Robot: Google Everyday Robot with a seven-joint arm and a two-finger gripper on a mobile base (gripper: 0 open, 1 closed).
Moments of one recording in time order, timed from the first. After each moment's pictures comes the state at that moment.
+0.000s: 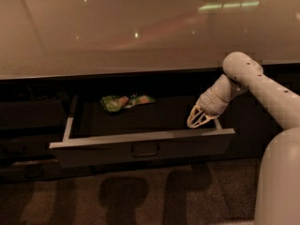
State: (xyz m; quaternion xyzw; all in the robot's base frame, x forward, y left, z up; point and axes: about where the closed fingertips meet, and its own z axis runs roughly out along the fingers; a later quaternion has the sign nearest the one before) arm 0.614 -0.193 0.625 -0.89 0.37 0.17 0.22
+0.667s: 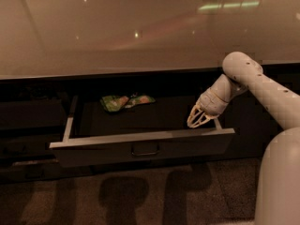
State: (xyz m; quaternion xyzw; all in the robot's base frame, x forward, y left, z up) arm 0.615 -0.190 0.627 -0.89 0.37 0.17 0.22
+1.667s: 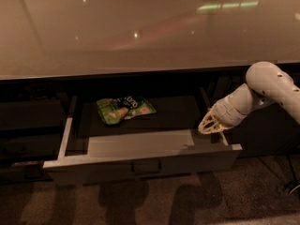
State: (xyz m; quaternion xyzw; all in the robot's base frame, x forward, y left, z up) arm 0.570 -0.215 0.654 -0.88 0.40 0.09 0.26
